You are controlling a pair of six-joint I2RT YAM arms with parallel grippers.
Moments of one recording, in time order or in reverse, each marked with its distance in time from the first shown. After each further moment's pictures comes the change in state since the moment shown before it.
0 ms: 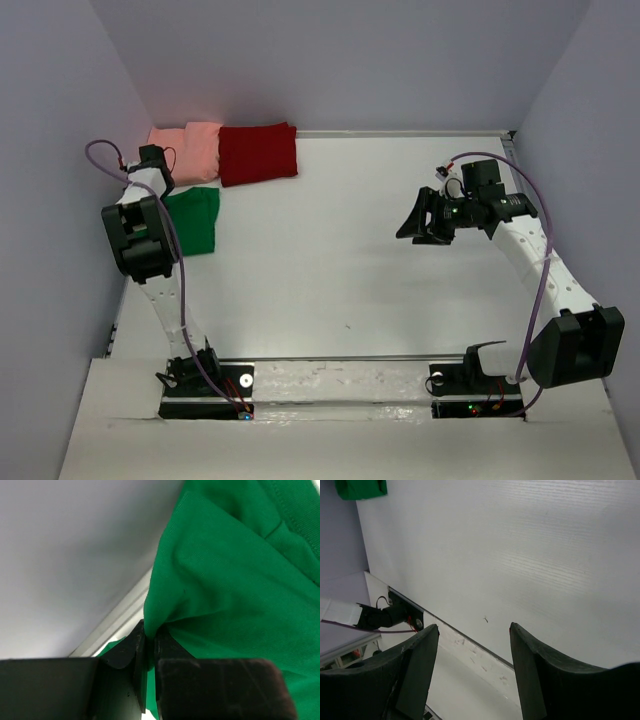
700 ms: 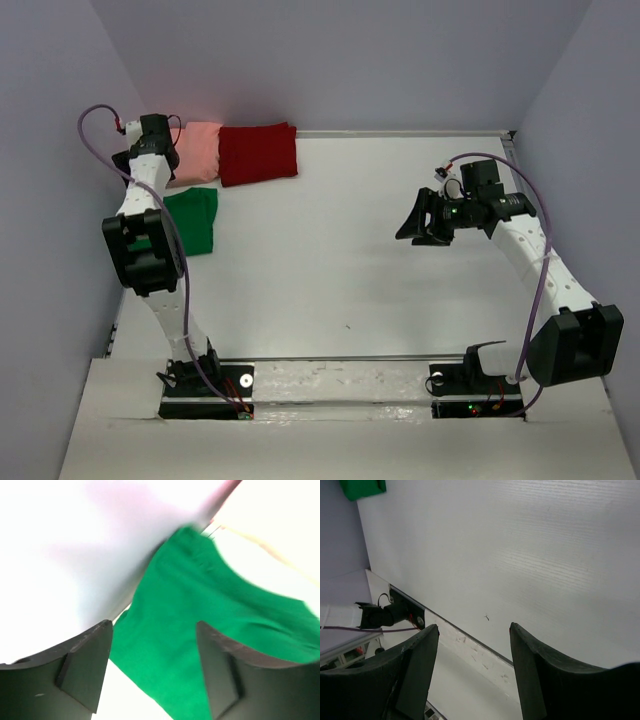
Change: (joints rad) left arm -0.062 -0.154 0.057 0.029 -0.010 -0.016; right arm 0.000 0.006 0.000 -0.008 -0.010 0.000
